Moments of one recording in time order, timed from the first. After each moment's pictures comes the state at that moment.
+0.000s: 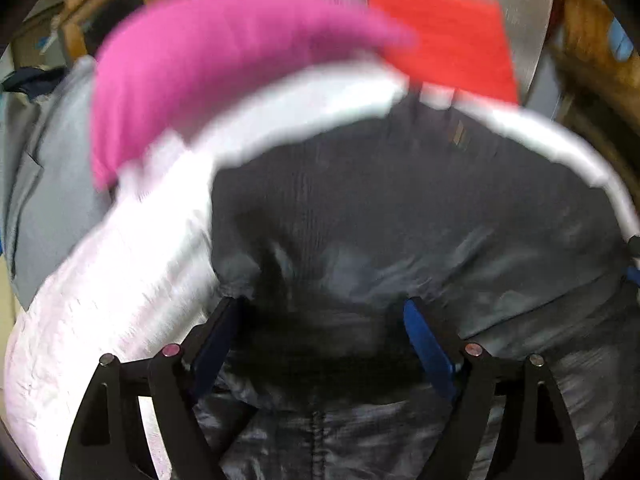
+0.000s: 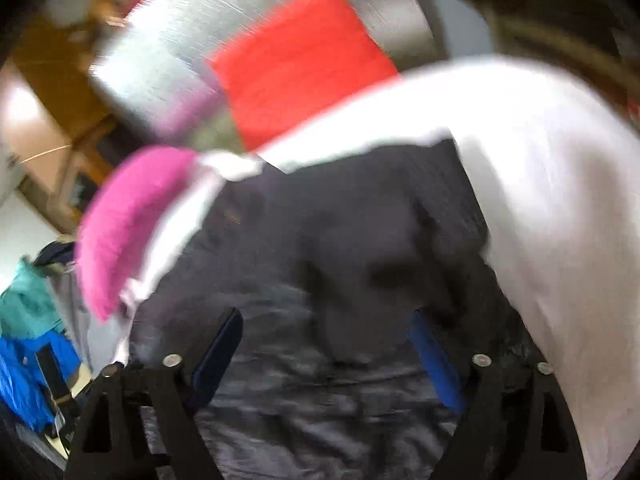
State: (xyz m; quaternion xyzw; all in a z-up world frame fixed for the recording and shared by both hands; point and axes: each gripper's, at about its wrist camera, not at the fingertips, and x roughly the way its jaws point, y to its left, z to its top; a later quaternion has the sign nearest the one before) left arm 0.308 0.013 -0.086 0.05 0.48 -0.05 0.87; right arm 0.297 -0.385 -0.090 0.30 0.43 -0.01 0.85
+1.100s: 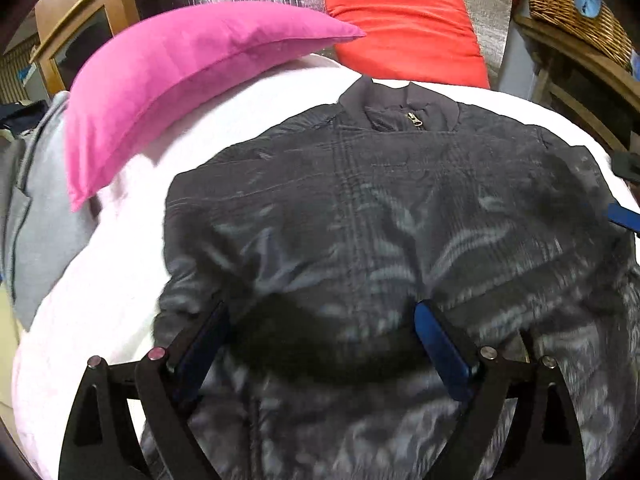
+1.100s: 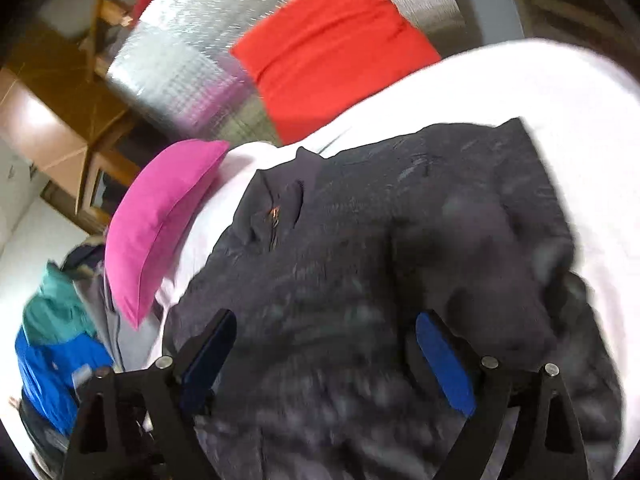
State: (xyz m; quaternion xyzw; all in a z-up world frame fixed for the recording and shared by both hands) left arm 0.278 -0.023 -0.073 0.09 0.45 -0.08 0.89; right arm 0.289 -0.342 -0.050 0.29 0.39 0.06 0.87
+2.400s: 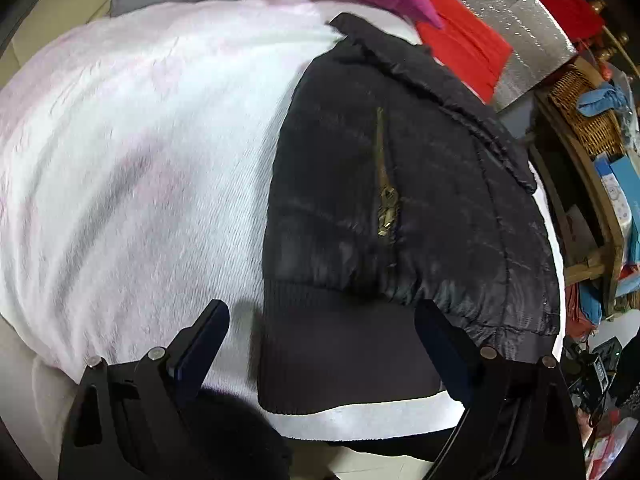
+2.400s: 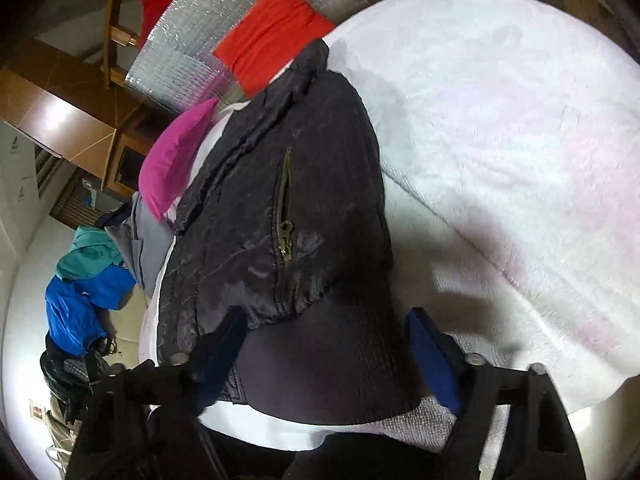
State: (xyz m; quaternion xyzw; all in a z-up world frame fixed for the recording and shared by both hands) left arm -0.007 0.149 -0.106 -0.19 0.54 -0.09 0.81; right arm -0.065 -0.397 -0.124 0.38 0.42 0.05 0.83
